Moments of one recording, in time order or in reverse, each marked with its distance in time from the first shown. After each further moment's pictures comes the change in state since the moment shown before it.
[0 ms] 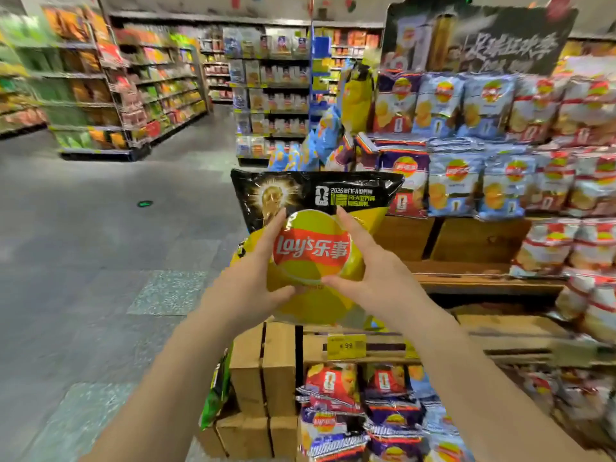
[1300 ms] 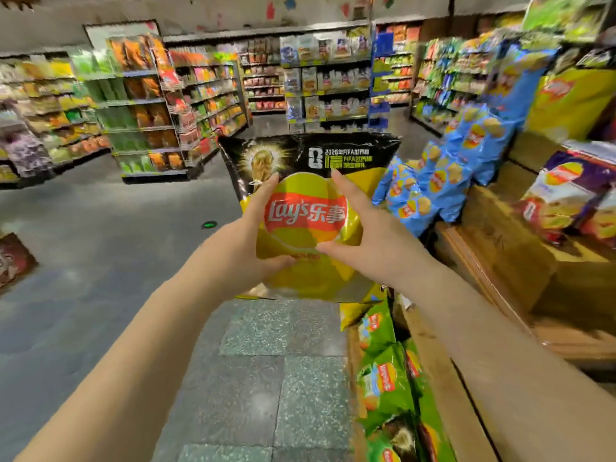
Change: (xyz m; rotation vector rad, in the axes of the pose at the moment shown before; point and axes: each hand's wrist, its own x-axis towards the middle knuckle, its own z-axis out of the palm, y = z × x) left_hand 0.143 -0.391 -0.335 0.150 0.038 -0.059; right_hand 0.353 -0.266 0.306 0.063 0.010 -0.157
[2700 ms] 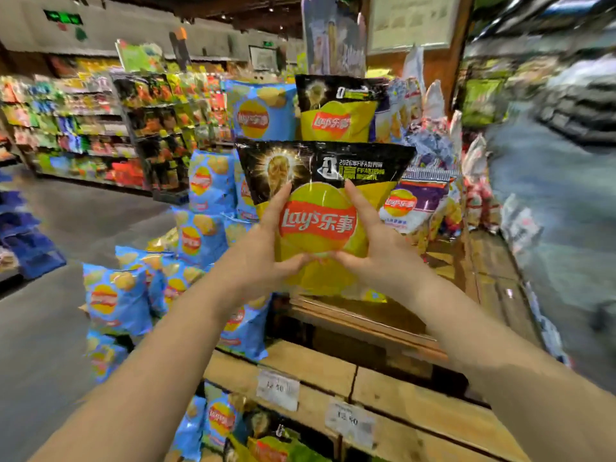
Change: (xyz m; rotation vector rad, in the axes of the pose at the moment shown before) left_hand 0.575 0.069 0.214 -0.555 -0.634 1.108; right_hand 0.279 0.253 -0.073 -0.437 0.799 0.821
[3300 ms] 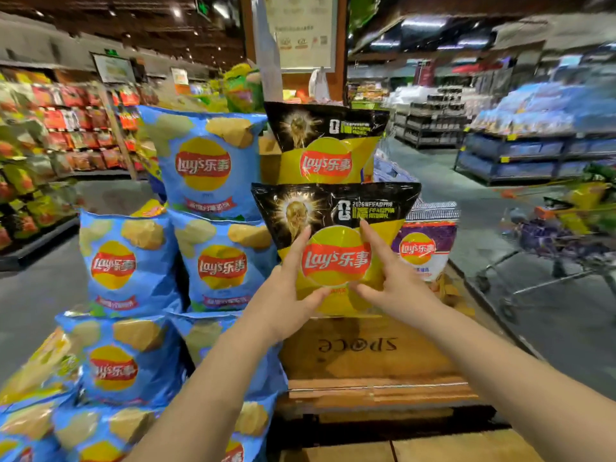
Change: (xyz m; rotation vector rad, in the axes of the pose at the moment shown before) left_hand 0.194 -0.172 0.001 -0.315 -0.328 0.199; right_hand 0.164 0.040 0.078 -0.156 0.261 0.346
